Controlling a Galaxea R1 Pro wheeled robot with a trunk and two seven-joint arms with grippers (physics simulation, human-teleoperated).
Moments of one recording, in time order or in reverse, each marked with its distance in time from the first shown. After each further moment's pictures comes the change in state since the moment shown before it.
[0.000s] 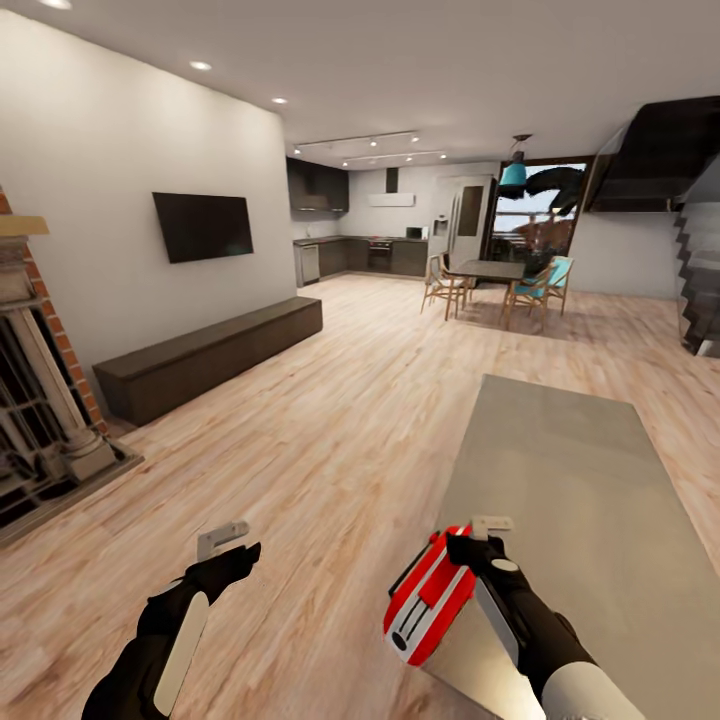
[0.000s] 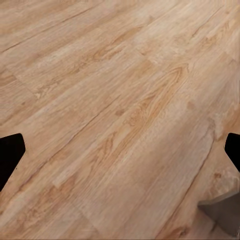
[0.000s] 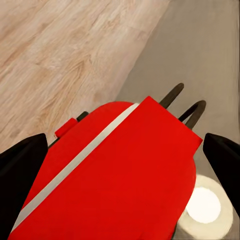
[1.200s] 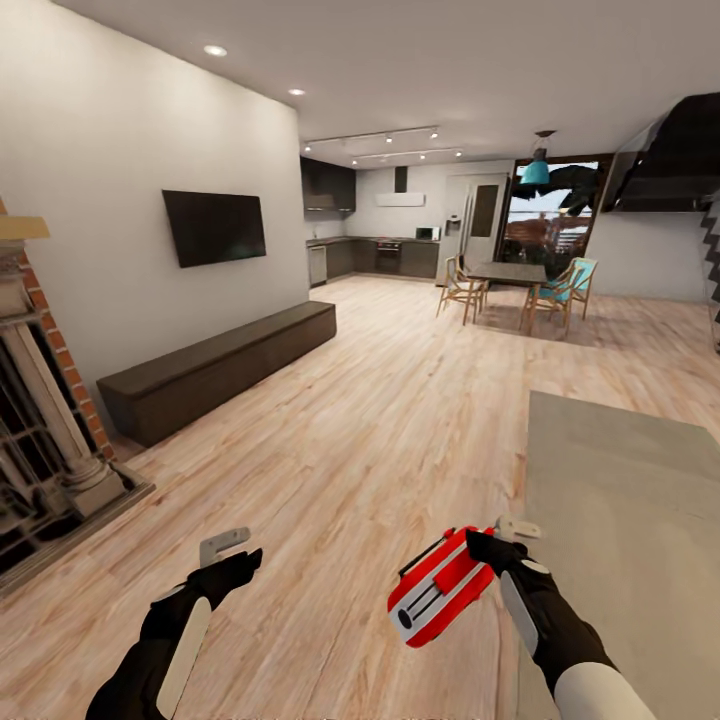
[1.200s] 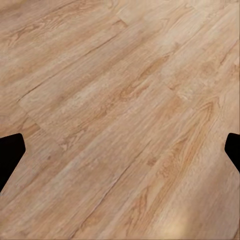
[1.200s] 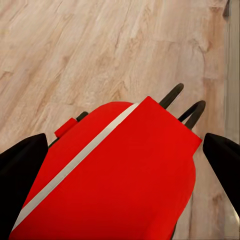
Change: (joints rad) left arm 0.000 0.000 -0.003 0.041 0.006 -0.022 -0.001; right arm 0.001 0.002 -0.240 -0.002 0.005 -0.001 0.095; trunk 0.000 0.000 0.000
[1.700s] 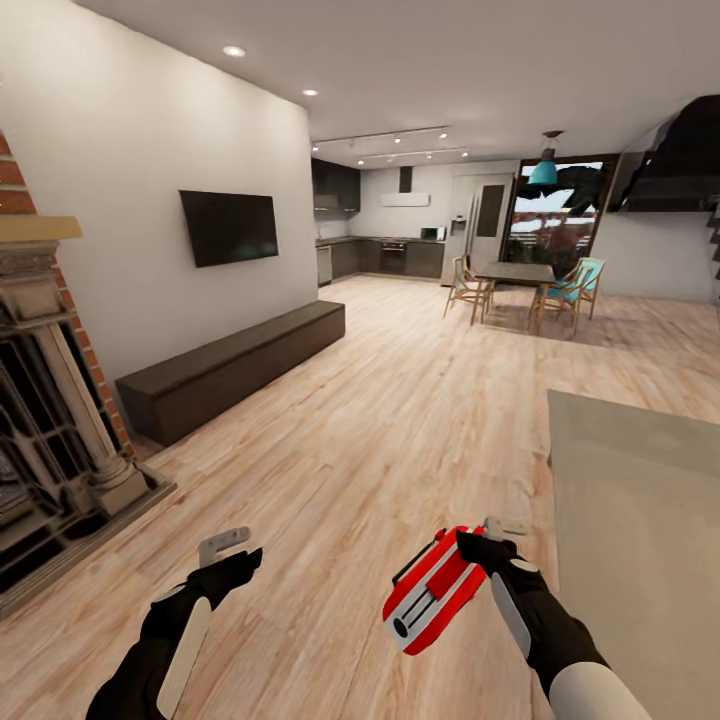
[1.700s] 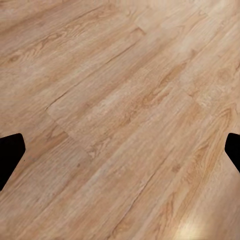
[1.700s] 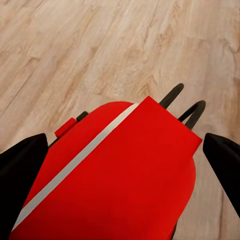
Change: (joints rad) left arm 0.000 0.000 0.000 0.001 -0.001 -0.007 0.000; right arm 0.000 0.001 0.080 0.003 0.001 0.000 -0.004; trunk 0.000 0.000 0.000
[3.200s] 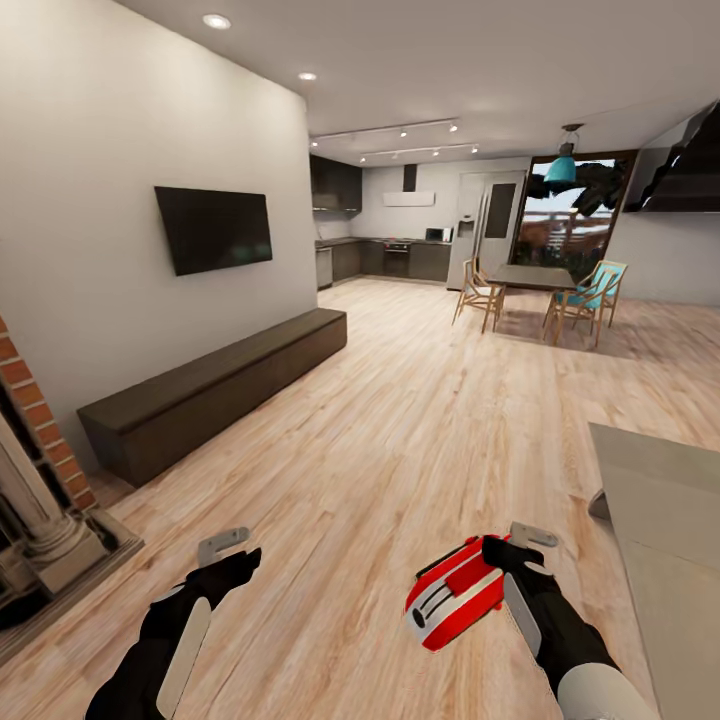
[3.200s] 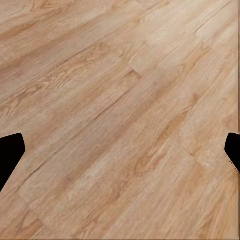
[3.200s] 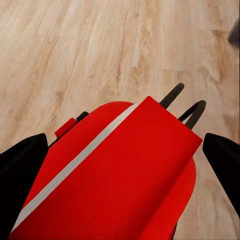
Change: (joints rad) left arm 0.000 0.001 0.002 -0.001 -0.002 -0.002 0.003; right arm 0.000 -0.010 -0.083 0.012 -0.009 -0.004 -0.149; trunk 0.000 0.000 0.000
